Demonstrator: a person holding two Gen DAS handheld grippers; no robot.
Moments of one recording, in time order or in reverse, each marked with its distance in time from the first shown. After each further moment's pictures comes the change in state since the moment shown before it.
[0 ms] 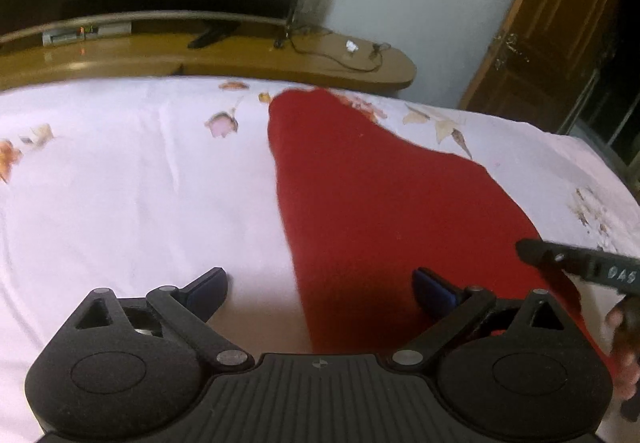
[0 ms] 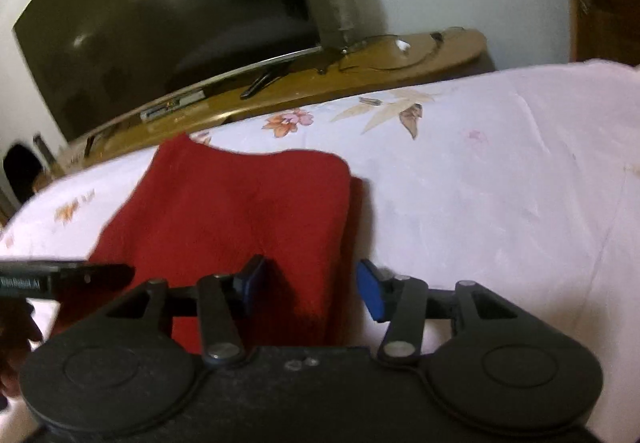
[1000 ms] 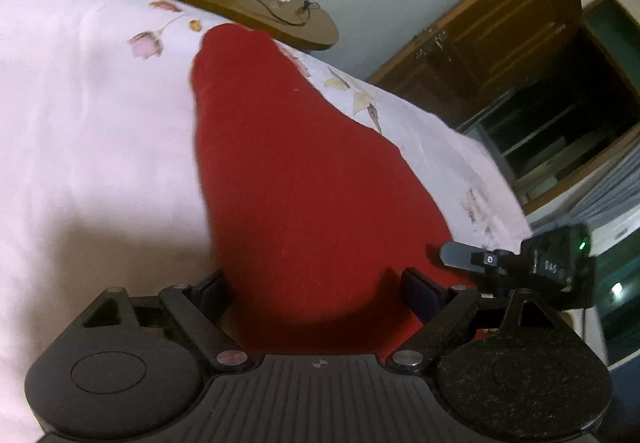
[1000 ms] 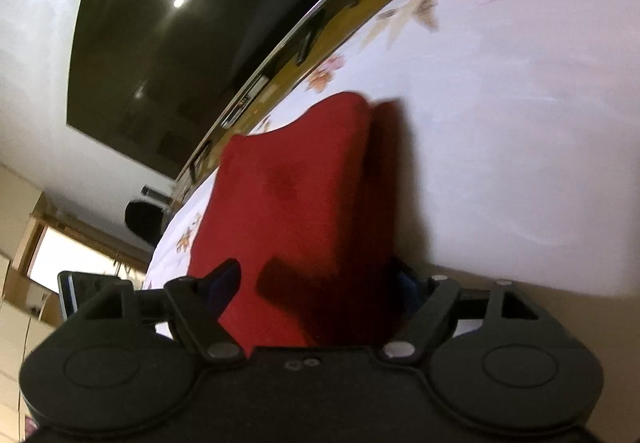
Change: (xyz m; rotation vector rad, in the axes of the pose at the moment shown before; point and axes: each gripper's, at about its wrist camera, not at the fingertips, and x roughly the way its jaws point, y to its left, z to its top) left arm 0.041 0.022 -0.003 -0.163 0.162 -0.411; right arm 0.029 -0.052 -0.010 0.369 0.209 0.455
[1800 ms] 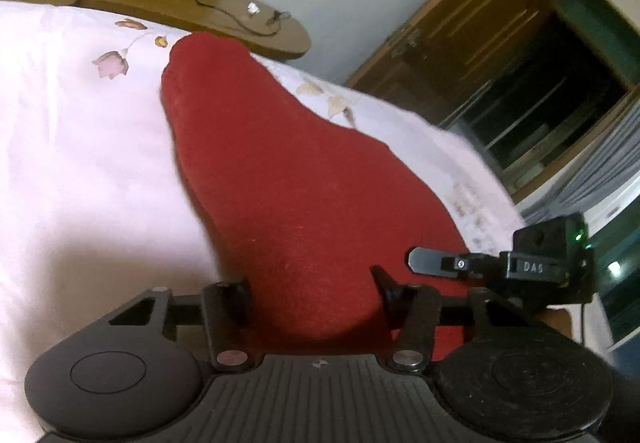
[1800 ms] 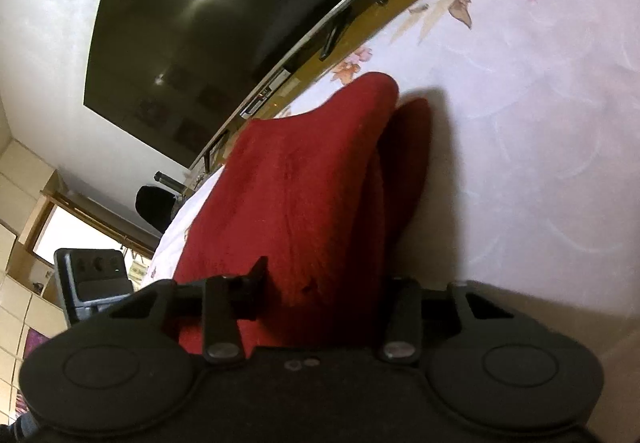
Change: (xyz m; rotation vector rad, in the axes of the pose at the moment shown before) left arm -0.003 -0.001 0.002 0.056 -0.047 -0.076; right arm 0.002 0.008 -0.009 -0.073 -0.013 0.040
